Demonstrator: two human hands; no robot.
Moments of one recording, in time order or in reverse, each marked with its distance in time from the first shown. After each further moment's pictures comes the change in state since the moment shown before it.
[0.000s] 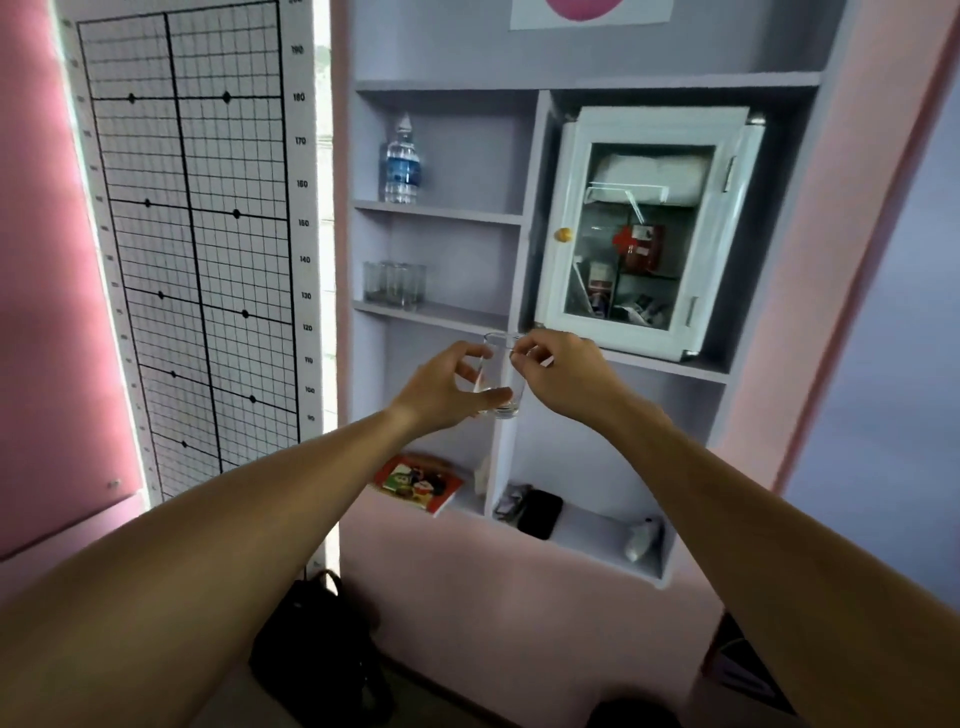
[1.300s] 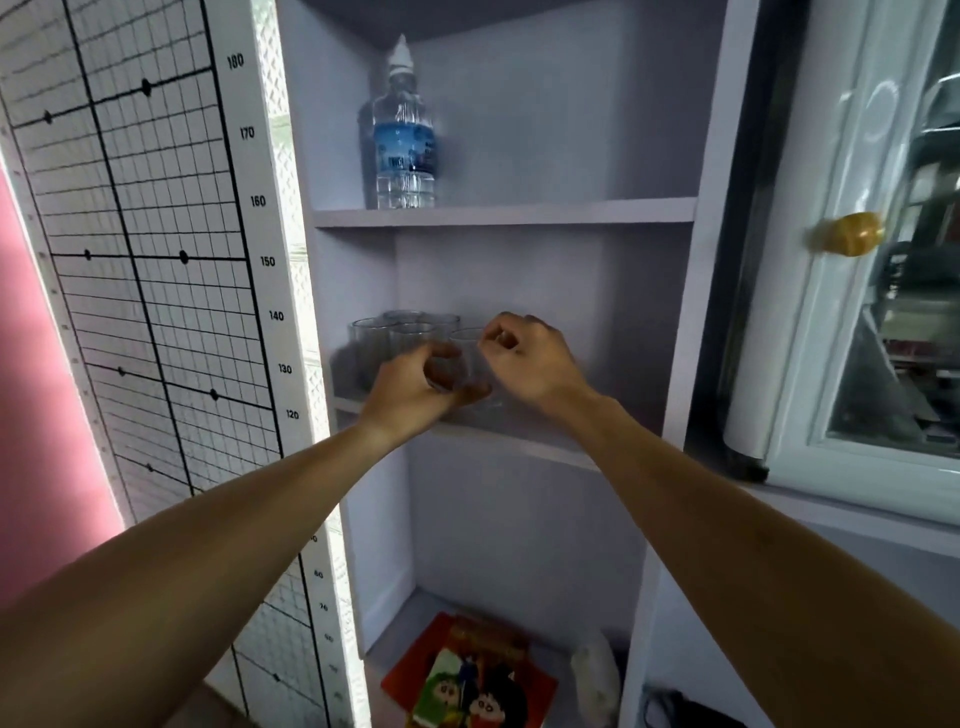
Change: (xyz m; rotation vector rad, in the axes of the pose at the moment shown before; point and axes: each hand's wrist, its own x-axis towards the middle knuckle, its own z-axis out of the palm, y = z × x) left_hand 0.374 -0.248 -0.070 0.143 0.288 0.037; right_hand 0.430 0.112 0.217 0.196 0.096 -0.054
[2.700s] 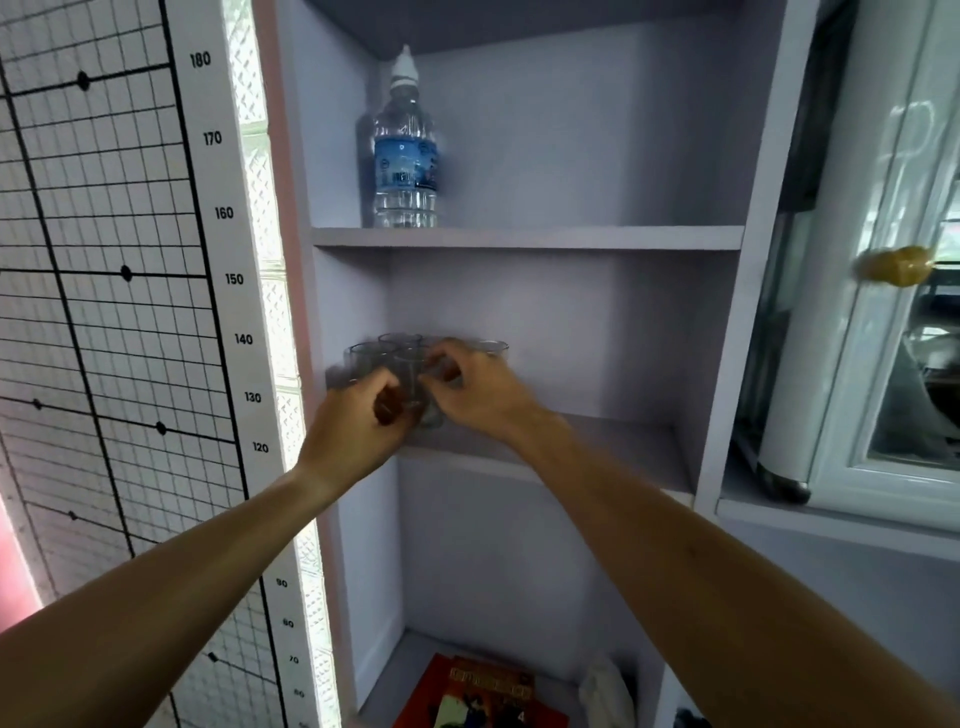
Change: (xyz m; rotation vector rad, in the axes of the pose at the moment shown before) left_hand 0.012 -0.069 -0.044 0.094 0.077 0.288; right_hand 0.027 -0.030 0.065 -0.041 -0.073 -0.043
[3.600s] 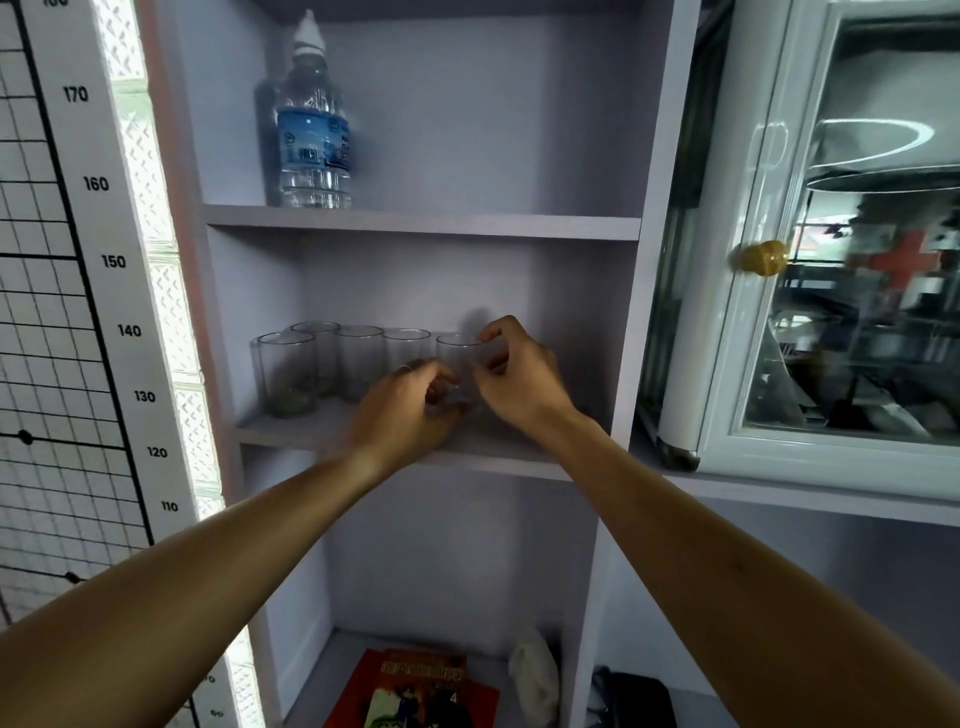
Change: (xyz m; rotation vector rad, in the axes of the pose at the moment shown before) left_hand 0.018 0.082 0.084 -0.063 -0.172 0.071; right_hand -0.055 0.051 -0.082 -0.059 0.291 0.201
